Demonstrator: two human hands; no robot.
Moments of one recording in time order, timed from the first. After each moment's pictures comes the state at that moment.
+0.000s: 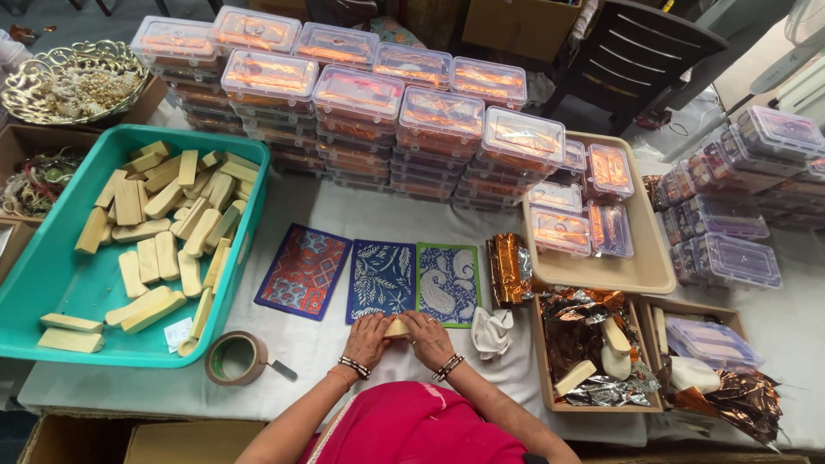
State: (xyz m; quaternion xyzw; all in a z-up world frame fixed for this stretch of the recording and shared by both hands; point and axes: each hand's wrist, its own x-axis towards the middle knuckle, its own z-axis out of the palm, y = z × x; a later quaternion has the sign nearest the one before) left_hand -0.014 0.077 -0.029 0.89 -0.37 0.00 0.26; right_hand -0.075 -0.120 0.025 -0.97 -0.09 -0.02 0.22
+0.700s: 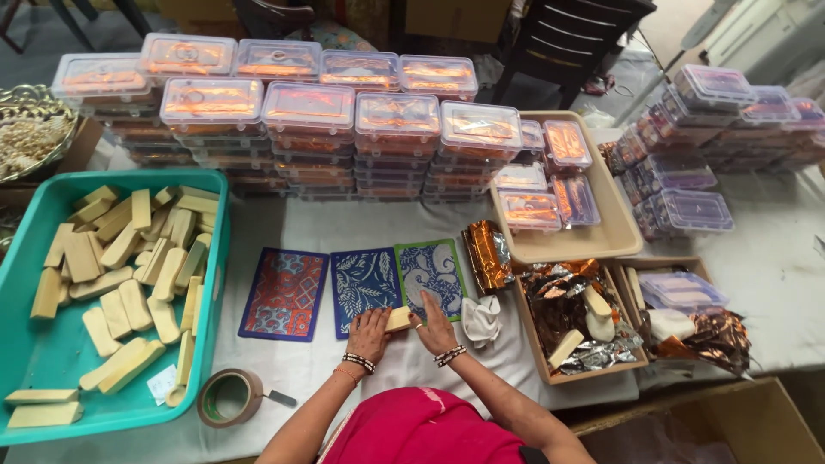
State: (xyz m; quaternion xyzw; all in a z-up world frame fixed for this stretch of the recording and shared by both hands) left_hand 0.014 0.050 -0.020 0.89 -0.40 -0.03 0.20; right_hand -0.066 -0.142 0.014 -0.91 0.17 -0.01 0.38
